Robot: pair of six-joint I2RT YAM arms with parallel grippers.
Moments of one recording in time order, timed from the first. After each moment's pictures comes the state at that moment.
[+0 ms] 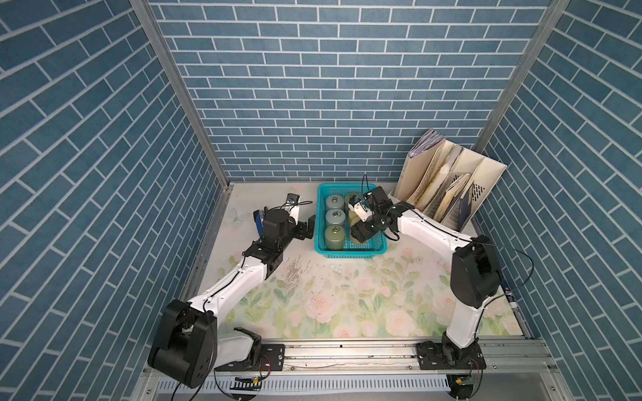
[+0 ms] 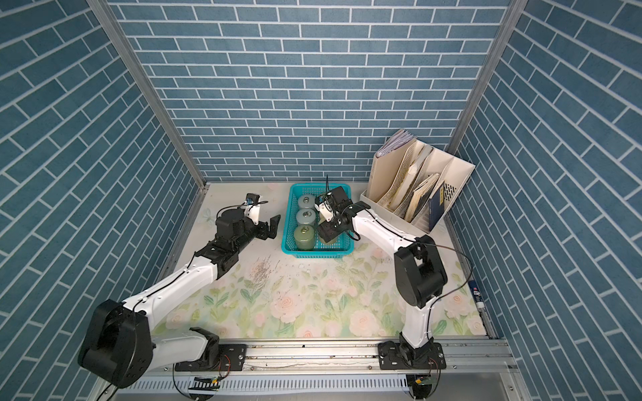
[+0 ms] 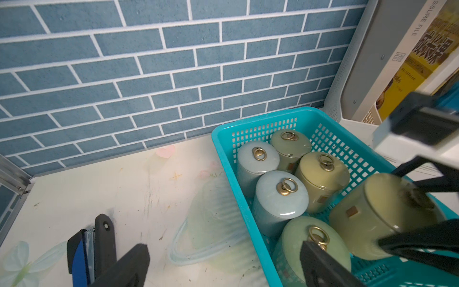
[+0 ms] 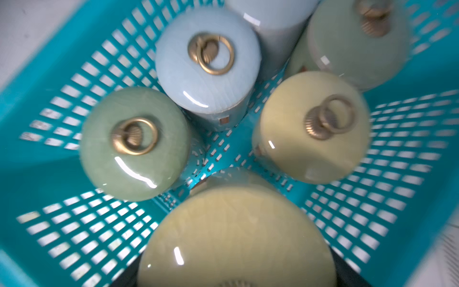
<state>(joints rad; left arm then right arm) -0.38 1.27 0.78 0.16 -0.05 -0.02 0.63 1.80 1.48 -0.65 -0.07 -0.13</state>
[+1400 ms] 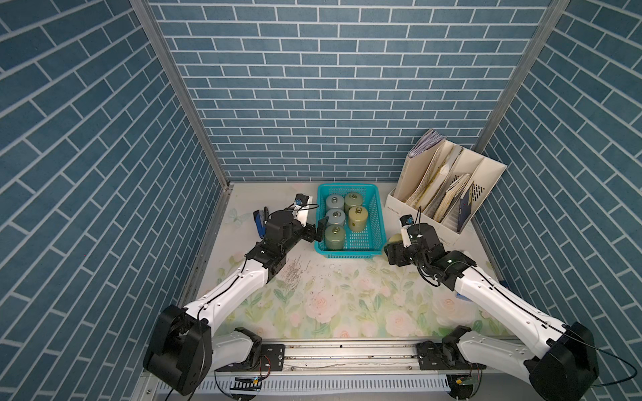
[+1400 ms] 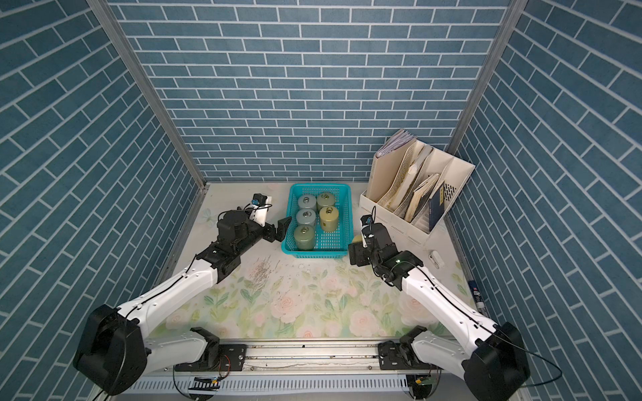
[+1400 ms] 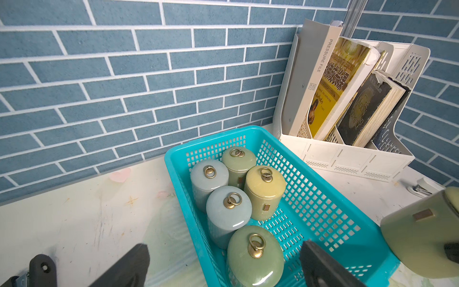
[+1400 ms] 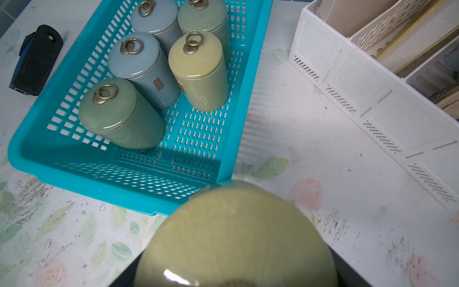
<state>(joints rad) -0.46 1.24 0.79 0.19 0.06 -0.04 0.60 1.10 0.82 -0.50 0.13 0.26</state>
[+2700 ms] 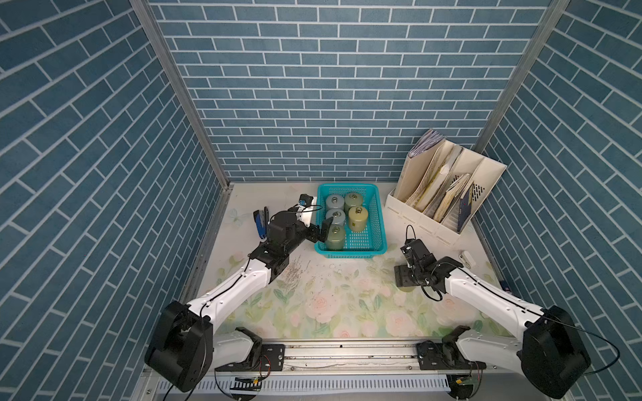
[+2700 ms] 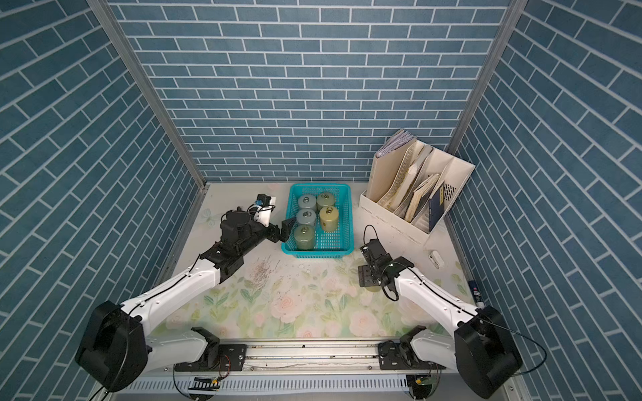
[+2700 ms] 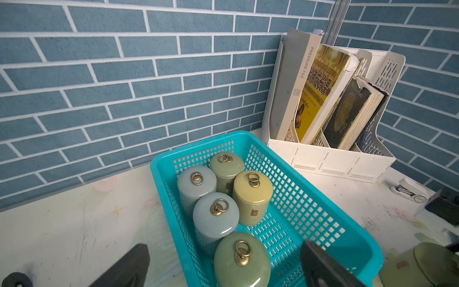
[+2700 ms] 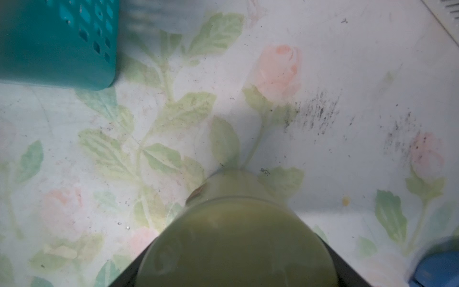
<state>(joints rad) -0.49 1.26 0.79 0.23 0.08 -0.05 0.59 1.19 0.68 -0.66 0.19 0.40</state>
